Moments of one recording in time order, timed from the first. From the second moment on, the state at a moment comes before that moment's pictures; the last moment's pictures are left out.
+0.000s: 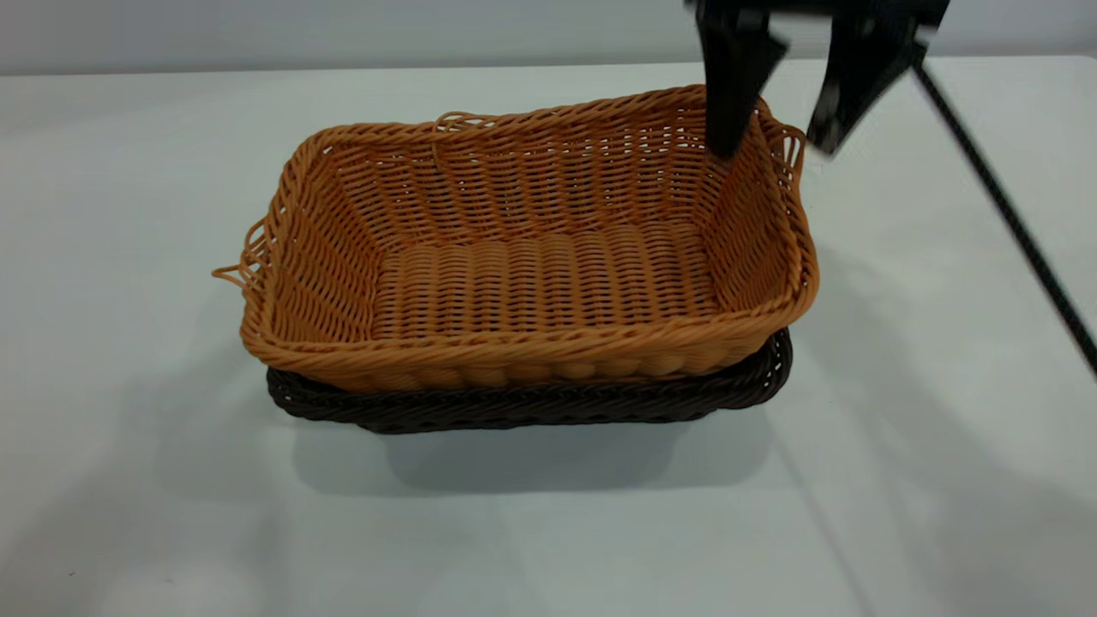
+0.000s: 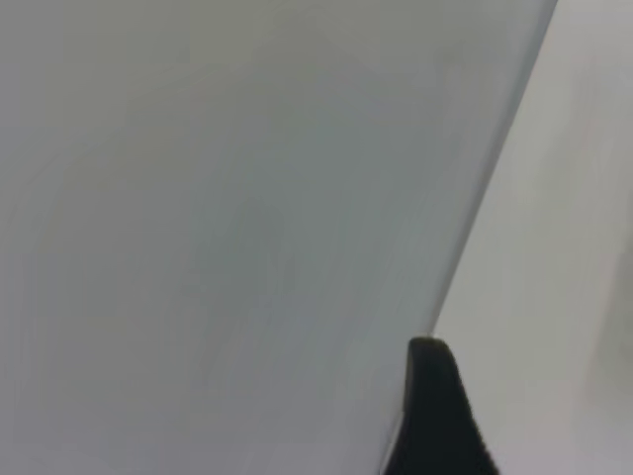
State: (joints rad) left arm -0.40 1.14 -1.44 -0.09 0.75 1.02; right arm 0.34 2.13 -1.64 0.32 1.20 -0.16
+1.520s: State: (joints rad) left arm -0.40 0.60 -0.52 -0.09 1.08 0.11; right arm 0.34 0.45 -0.47 0.04 1.12 0.13
